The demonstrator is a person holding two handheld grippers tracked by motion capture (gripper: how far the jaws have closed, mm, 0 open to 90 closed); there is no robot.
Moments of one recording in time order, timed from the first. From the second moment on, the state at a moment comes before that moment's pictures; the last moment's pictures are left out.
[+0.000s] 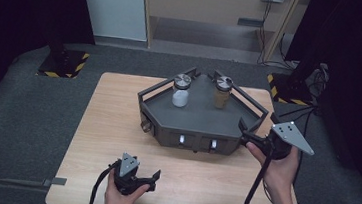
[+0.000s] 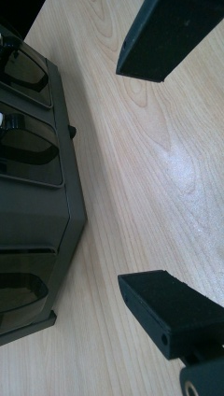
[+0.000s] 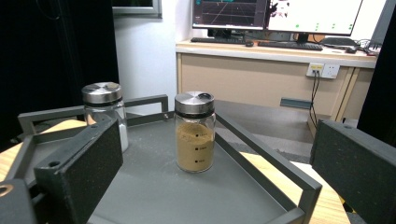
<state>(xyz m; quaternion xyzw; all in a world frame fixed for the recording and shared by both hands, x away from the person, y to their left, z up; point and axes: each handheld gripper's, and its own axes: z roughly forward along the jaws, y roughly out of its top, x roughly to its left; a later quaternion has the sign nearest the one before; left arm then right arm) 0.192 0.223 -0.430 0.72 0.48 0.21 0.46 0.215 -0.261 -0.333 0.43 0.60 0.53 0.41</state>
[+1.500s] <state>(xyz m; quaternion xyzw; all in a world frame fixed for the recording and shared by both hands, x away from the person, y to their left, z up) 0.172 0.227 -0.429 0.72 0.47 0.22 0.47 0.144 -0.272 -0.343 0.41 0.60 0.55 0.41</state>
